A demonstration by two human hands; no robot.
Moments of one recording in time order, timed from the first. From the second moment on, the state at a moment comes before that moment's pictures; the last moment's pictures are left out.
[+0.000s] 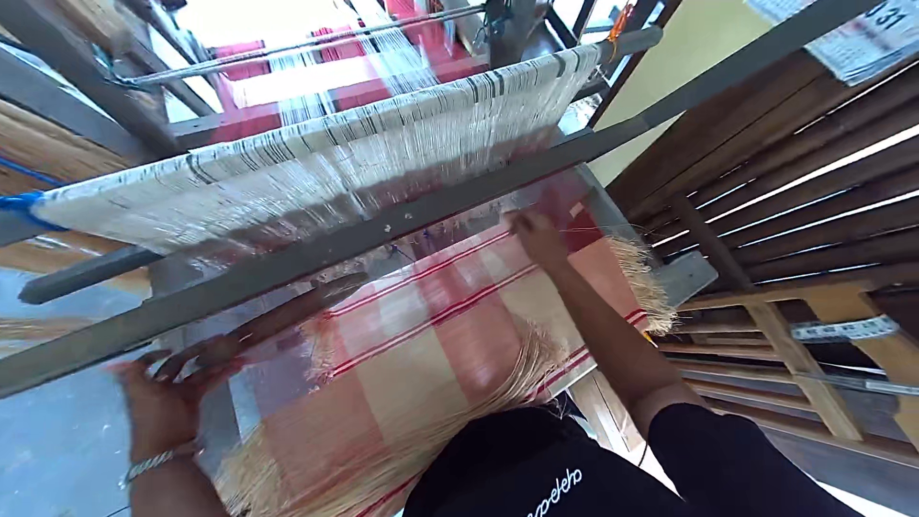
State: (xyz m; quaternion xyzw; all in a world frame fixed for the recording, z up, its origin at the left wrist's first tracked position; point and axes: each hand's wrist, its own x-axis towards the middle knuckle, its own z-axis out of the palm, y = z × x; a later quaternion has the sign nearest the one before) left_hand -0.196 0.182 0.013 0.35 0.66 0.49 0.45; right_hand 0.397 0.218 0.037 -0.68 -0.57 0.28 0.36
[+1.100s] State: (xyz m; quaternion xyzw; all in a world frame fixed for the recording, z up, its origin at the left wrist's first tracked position) left_hand -0.206 -0.022 0.052 0.24 0.75 0.61 0.10; right_hand 0.544 0.140 -0.017 -0.84 -0.53 0.07 0.14
